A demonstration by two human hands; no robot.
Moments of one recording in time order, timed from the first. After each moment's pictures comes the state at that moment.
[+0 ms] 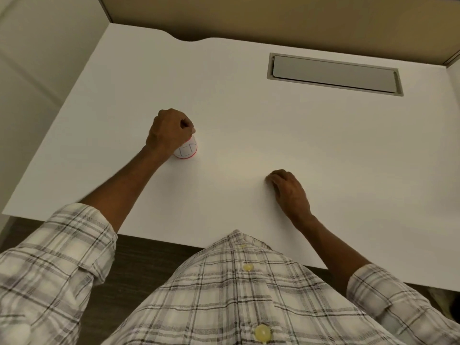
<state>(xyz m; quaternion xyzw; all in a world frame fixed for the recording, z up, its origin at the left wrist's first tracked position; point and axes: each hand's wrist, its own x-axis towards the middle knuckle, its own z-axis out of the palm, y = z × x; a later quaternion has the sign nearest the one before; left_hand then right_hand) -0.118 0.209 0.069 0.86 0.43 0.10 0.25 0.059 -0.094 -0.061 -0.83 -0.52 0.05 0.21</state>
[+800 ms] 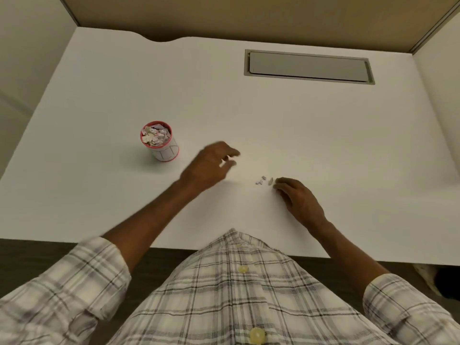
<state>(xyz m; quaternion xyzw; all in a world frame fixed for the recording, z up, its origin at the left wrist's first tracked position) -0.077 0.091 0.036 0.90 0.17 0.12 0.38 0.083 -0.169 -0.063 -0.84 -0.51 0.09 0.19</state>
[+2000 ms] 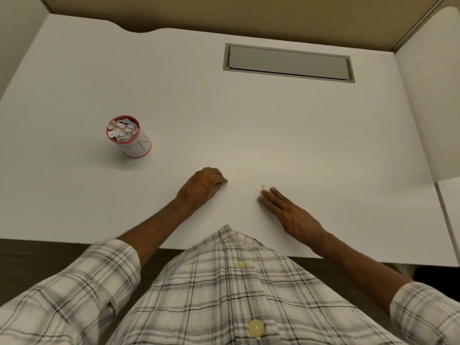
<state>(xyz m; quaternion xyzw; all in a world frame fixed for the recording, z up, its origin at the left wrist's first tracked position) -0.059 0.037 -0.054 0.95 0.11 0.09 0.27 0.106 -0.246 -0.057 -0.76 -0.63 0.17 0.05</state>
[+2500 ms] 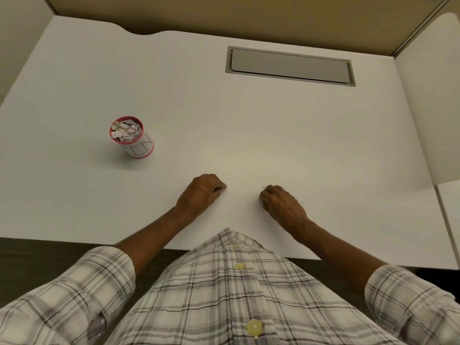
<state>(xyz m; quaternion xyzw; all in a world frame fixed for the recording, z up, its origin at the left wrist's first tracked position) -0.071 0.027 -0.054 0.92 0.18 0.07 0.34 0.095 -0.192 -0.044 -0.81 -0.57 0.12 0.01</state>
